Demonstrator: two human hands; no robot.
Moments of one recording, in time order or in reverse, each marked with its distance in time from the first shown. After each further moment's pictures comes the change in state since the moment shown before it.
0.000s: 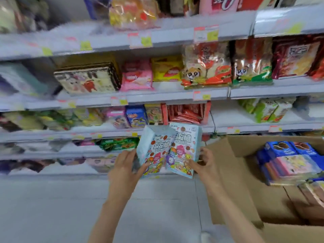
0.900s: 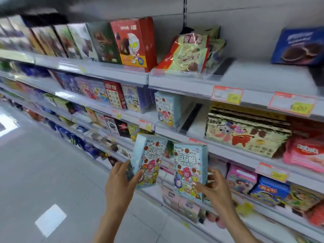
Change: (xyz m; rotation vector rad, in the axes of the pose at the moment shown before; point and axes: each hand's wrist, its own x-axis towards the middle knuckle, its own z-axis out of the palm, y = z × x) left_hand 0.062 -0.366 -0.186 0.006 0.398 -0.657; right_hand 0.064 -0.055 0.438 -0.259 -0.524 -0.144
